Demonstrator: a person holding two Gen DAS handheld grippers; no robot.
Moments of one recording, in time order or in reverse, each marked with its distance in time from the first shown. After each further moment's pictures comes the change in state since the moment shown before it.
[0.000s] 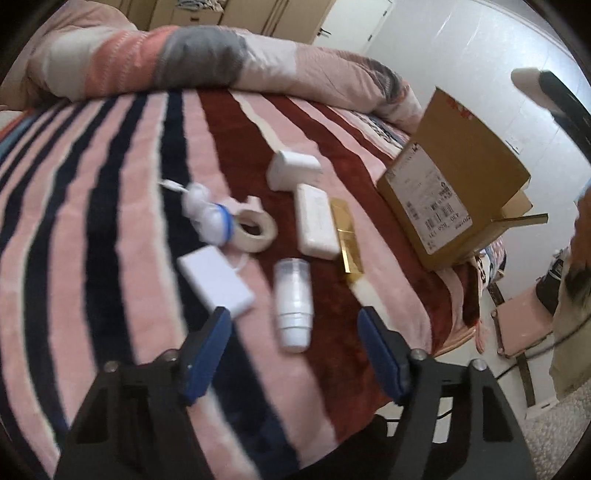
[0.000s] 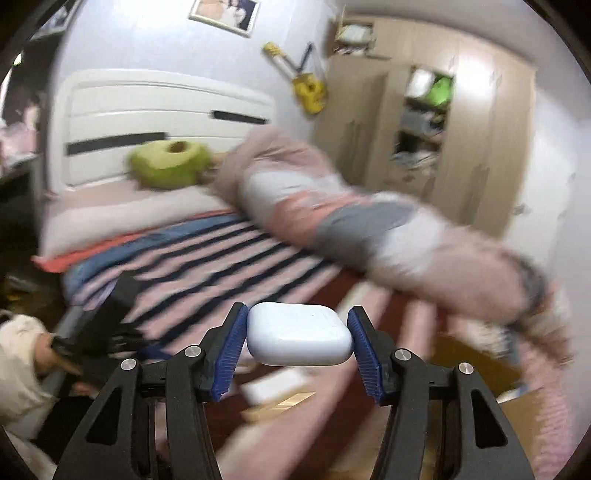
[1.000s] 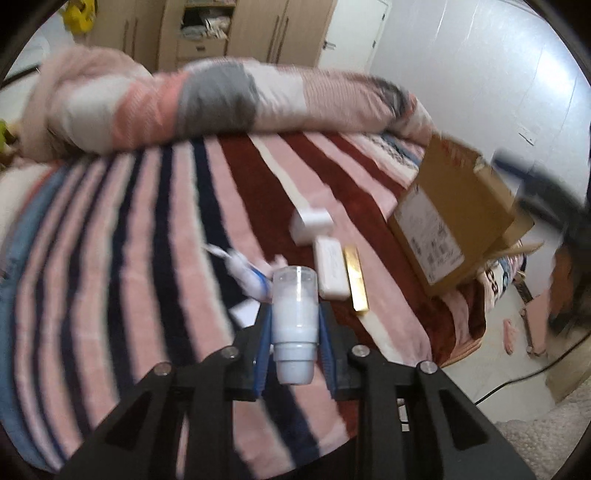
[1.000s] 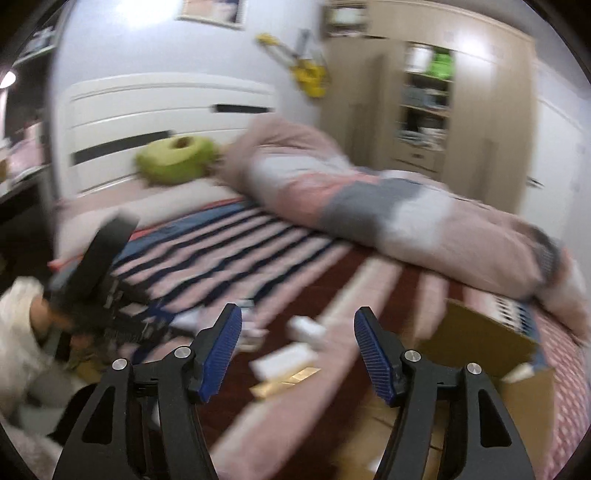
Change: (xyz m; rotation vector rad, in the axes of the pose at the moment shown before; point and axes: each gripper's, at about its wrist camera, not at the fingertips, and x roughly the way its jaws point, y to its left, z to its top) left arm -0.085 -0.014 0.041 0.077 -0.075 0.170; right arm 0.004 0.006 -0.018 0.072 0.057 0.201
